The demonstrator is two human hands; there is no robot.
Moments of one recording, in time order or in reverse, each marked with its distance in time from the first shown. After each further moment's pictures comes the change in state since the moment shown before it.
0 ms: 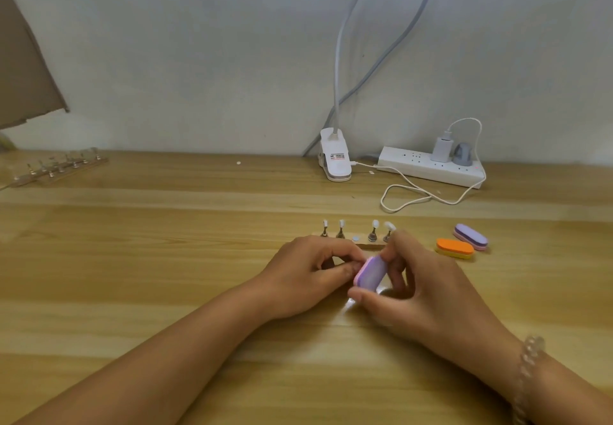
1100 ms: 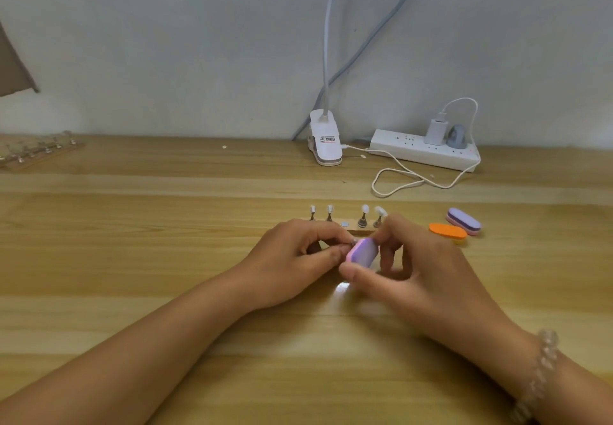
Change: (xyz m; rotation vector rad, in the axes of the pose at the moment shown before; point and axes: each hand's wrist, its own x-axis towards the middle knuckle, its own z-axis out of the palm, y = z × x) left_hand 0.000 0.002 0.001 -0.093 0.008 0.029; right_hand -0.003 0.000 -0.001 -0.011 0.028 0.030
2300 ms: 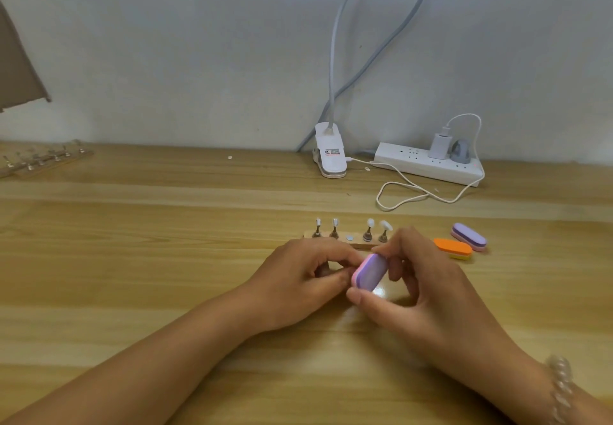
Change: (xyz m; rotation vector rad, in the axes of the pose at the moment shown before) left_hand -0.004 0.001 0.003 0.027 0.007 0.045; right_hand 0.000 0.006 0.006 0.092 0.051 -0.112
